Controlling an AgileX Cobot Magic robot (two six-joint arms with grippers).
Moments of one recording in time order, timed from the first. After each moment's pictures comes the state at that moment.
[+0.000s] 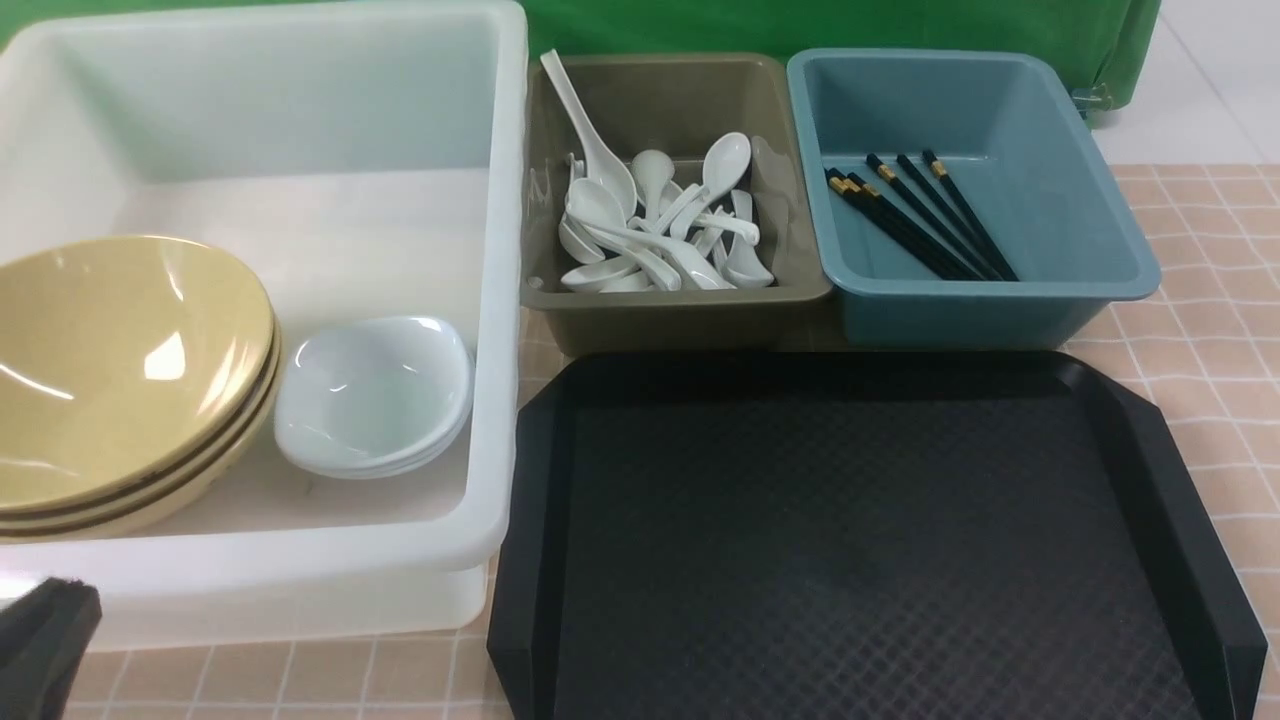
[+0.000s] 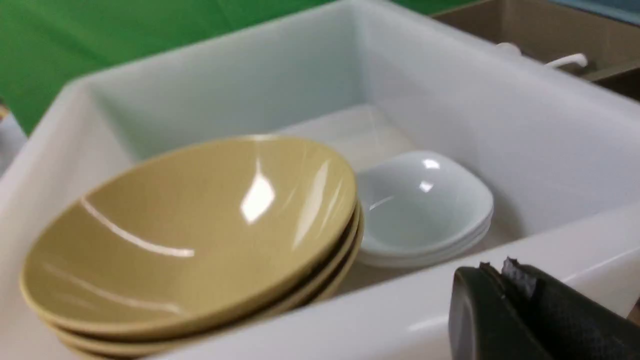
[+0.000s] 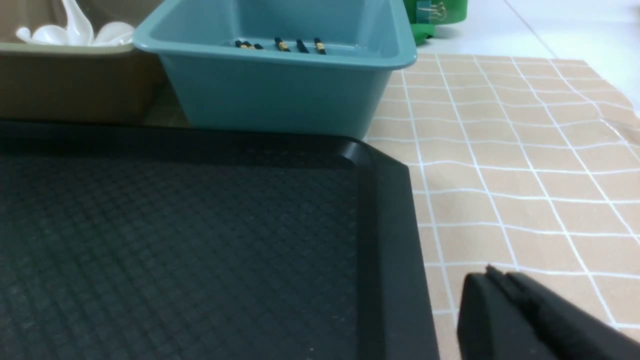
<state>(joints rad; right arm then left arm) -0.02 -0.01 0.03 0.04 0.31 -0.05 0.00 -0.01 -0.14 -0.26 0.44 0.45</state>
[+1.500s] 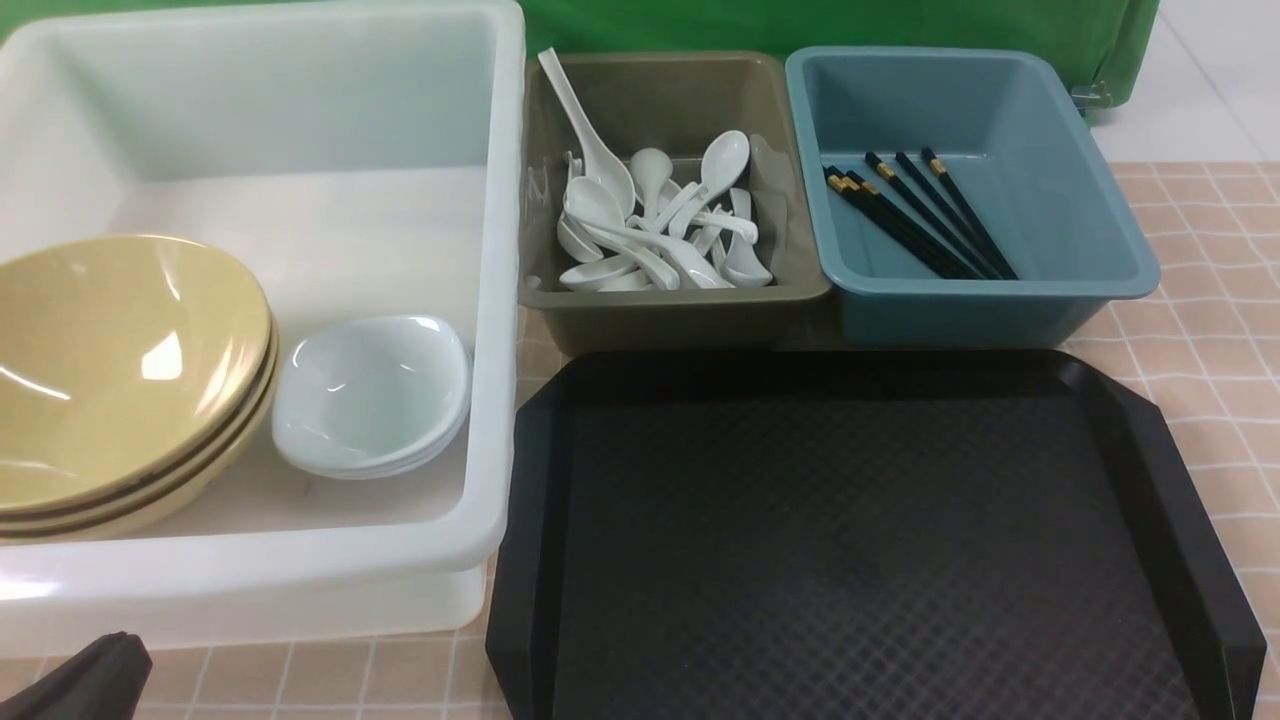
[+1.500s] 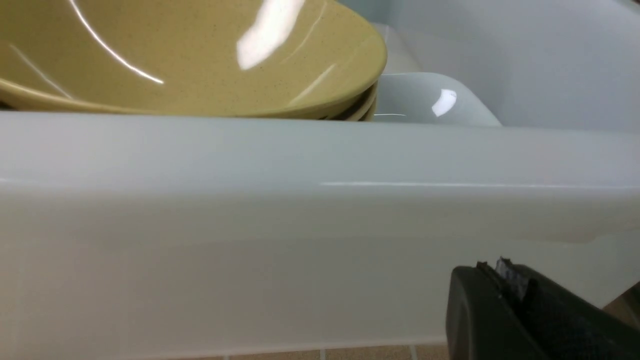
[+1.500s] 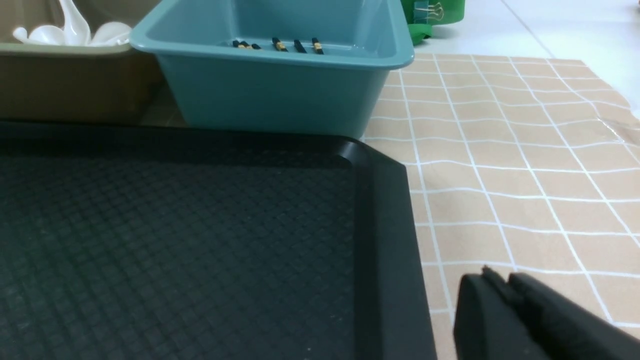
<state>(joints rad) -0.02 -0.01 0.03 0.04 0.31 -0.05 -0.05 -0.01 0.02 -0.15 0.35 0.04</state>
